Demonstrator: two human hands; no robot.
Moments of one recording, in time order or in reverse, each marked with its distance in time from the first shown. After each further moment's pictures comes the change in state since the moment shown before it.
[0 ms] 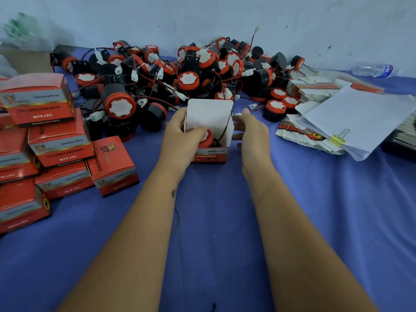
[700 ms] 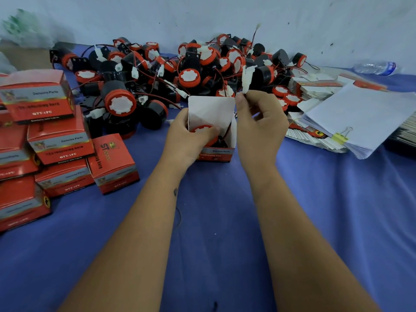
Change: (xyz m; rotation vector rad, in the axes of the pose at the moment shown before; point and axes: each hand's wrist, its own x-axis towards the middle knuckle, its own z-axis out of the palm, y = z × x) left_hand 0.000 0.001 0.002 0.075 -0.040 -0.043; right_hand -0.012 -0.011 0.005 -0.193 0.265 -0.718
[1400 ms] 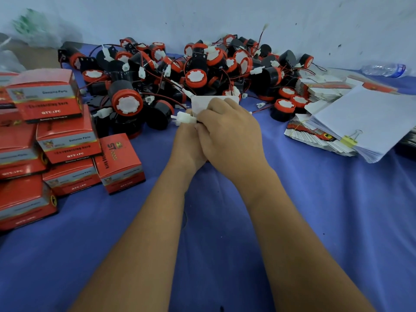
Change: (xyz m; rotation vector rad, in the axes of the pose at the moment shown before) left_hand 0.018 -0.008 0.008 0.354 0.109 0.028; right_hand -0.016 -0.033 0.015 -0.499 -0.382 -0.678
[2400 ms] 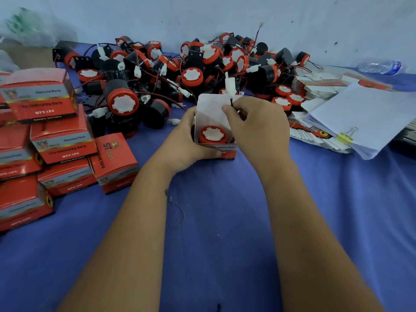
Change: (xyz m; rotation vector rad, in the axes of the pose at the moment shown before) left_hand -0.009 -0.011 -0.033 -0.235 -0.454 0.088; right_hand -0.003 0.038 -0.018 0.118 -0.175 0.471
